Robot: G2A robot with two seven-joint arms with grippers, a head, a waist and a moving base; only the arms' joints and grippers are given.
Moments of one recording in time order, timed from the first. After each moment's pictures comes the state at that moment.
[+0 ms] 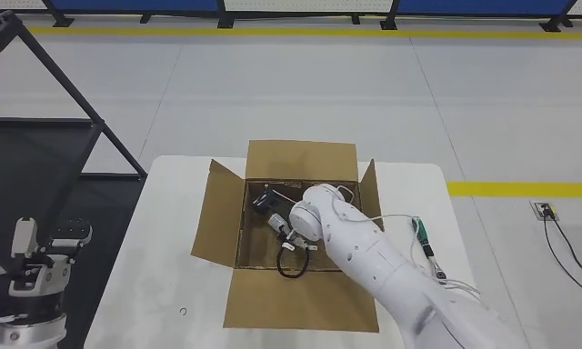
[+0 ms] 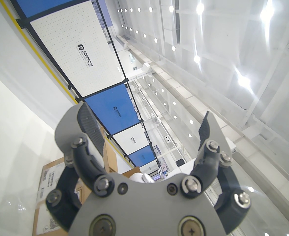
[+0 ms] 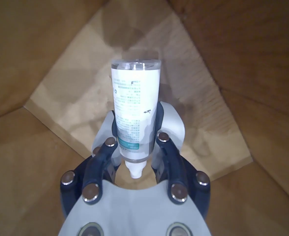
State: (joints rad) left arm 1.61 -1.26 -2.02 -2.02 -0.34 -0.33 -0.23; right arm -0.16 -1.69 0.46 -0.57 -0.76 -0.23 0.94
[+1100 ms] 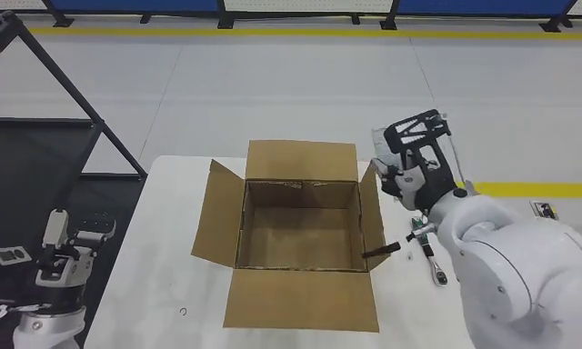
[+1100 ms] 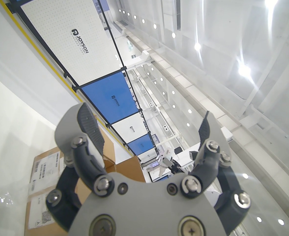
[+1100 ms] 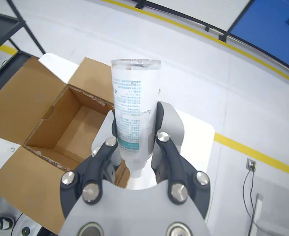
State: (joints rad) left arm 1.57 -1.26 -1.96 -2.03 -0.30 -0.31 -0.26; right arm -0.76 -1.36 1.39 -2.18 -1.32 0.02 1.36
